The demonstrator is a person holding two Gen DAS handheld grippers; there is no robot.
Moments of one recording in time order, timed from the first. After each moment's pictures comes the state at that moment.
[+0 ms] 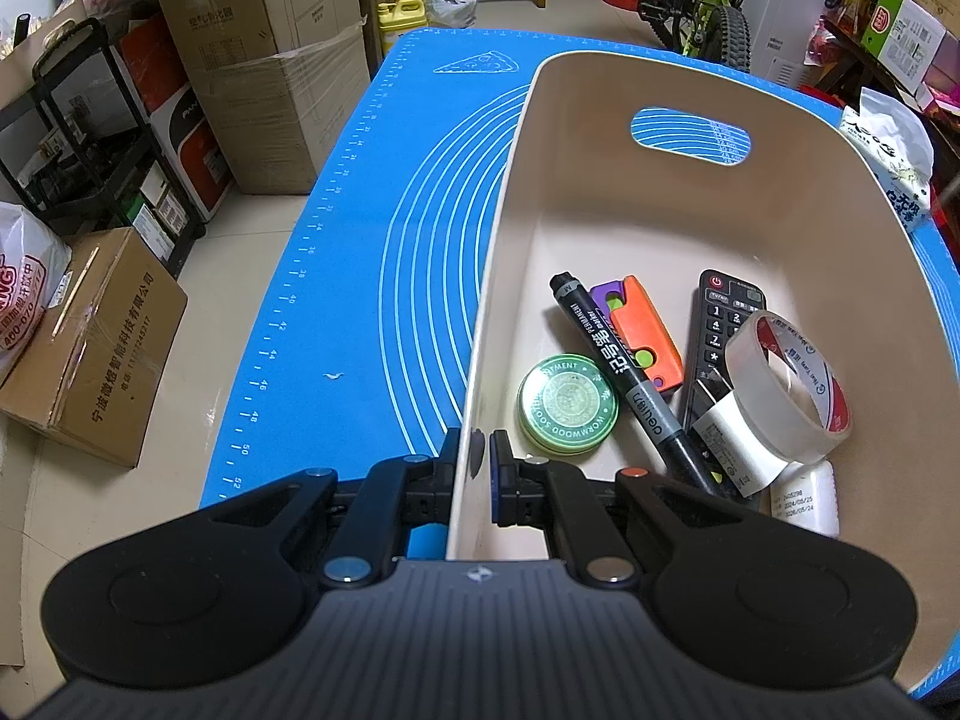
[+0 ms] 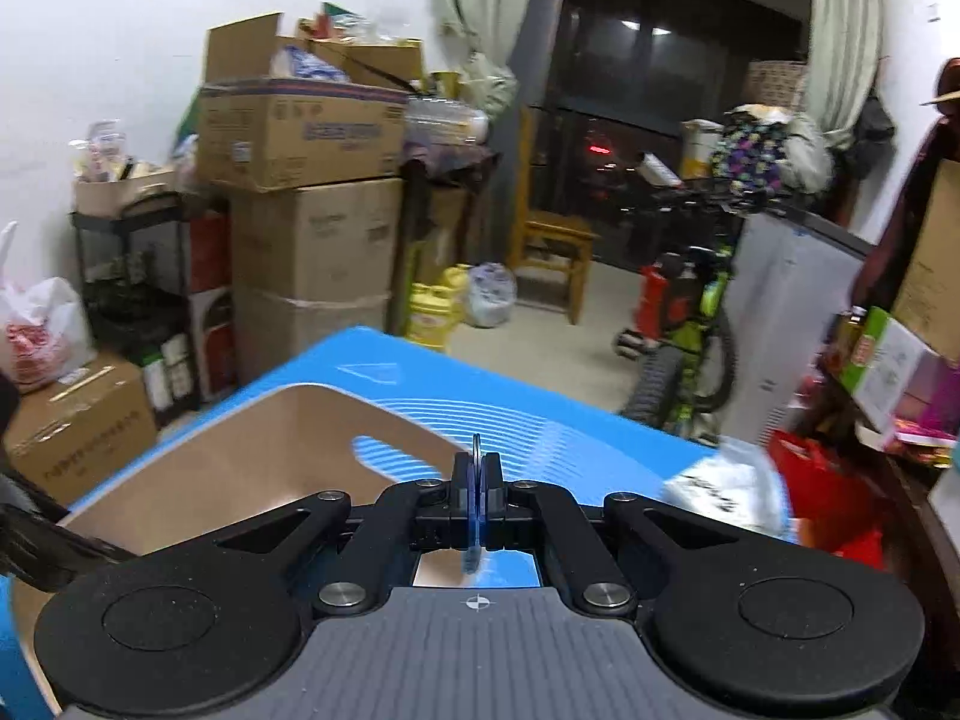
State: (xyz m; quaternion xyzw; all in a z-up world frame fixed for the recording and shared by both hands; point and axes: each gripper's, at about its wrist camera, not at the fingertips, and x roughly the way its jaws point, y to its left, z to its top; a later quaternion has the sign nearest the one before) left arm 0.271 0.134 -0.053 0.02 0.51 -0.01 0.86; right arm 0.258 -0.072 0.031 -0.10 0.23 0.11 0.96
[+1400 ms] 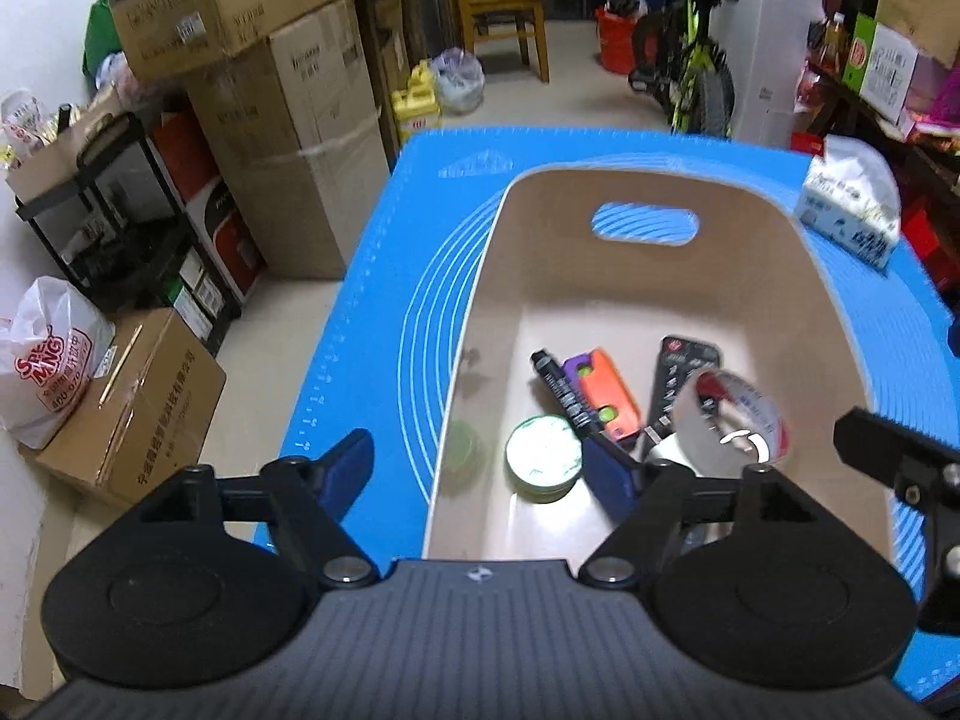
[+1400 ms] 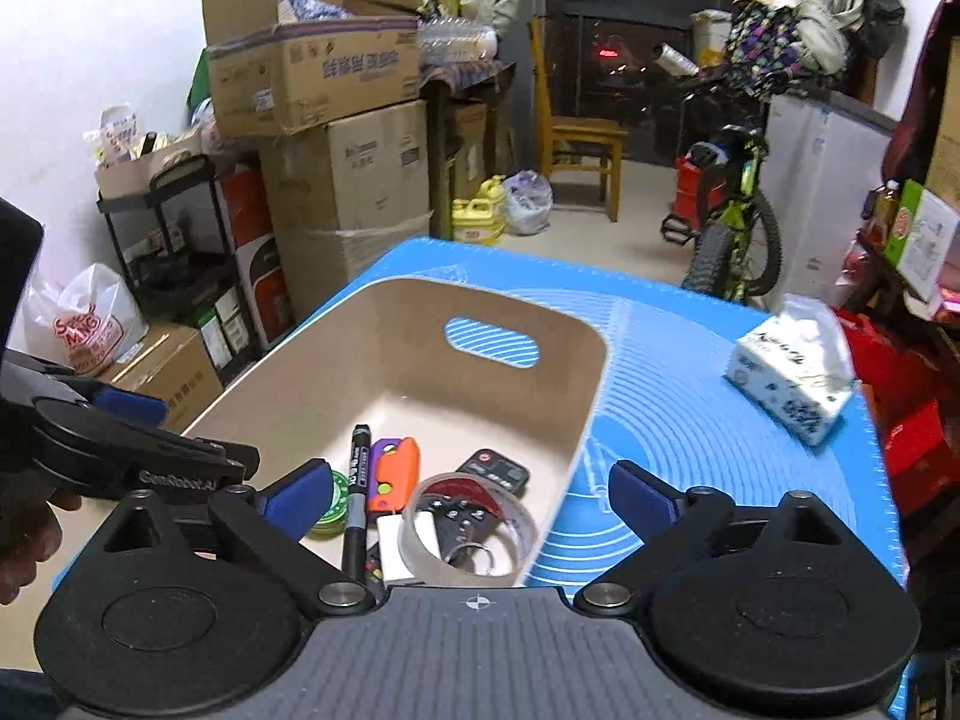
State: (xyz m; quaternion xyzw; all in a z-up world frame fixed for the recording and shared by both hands) left arm 0.233 0.108 0.003 0.06 0.43 0.01 0.90; right arm 0.218 -0.060 0.010 -0.03 0.33 0.12 0.94
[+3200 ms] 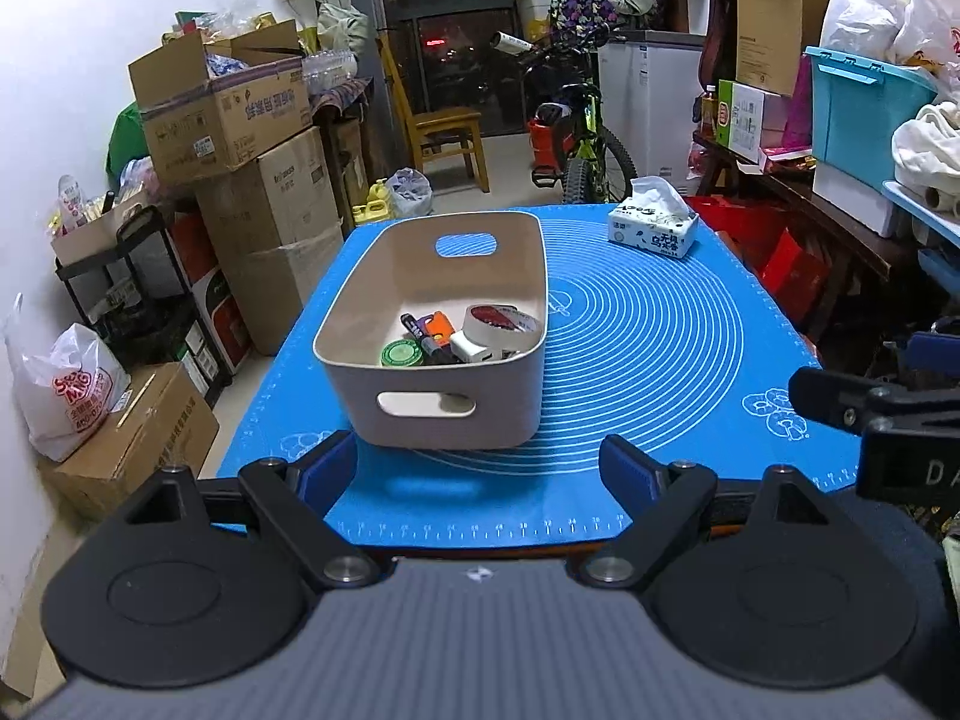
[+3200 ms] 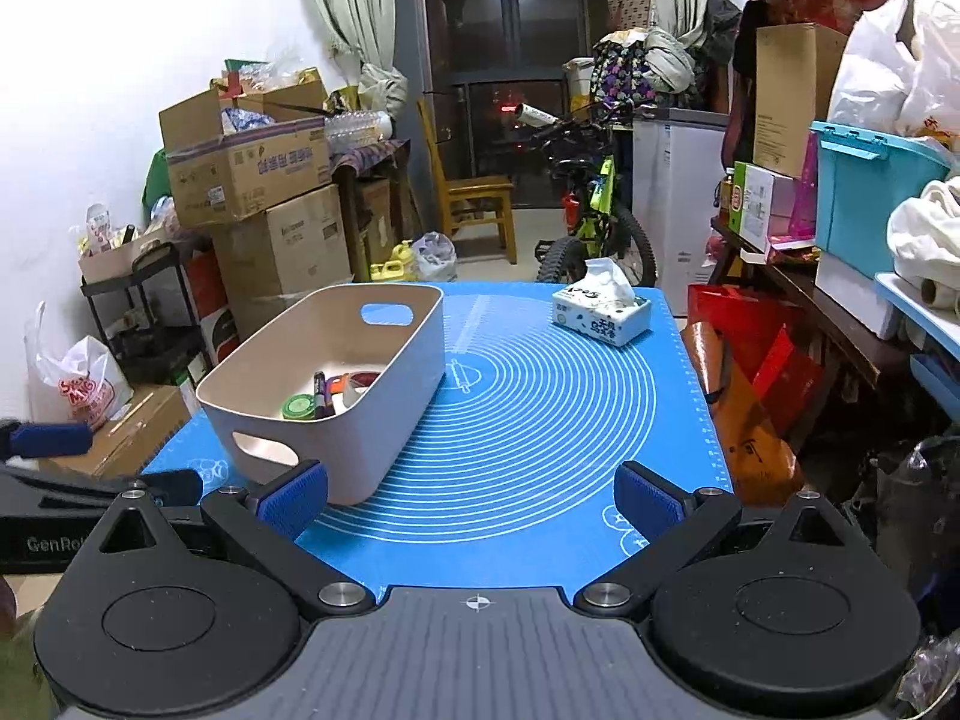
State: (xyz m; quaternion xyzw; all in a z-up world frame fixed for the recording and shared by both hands) left arm -0.024 0.014 0.037 0.08 0.31 -0.03 0.95; right arm -0.065 -0.175 0.033 0.04 0.26 0.04 0.96
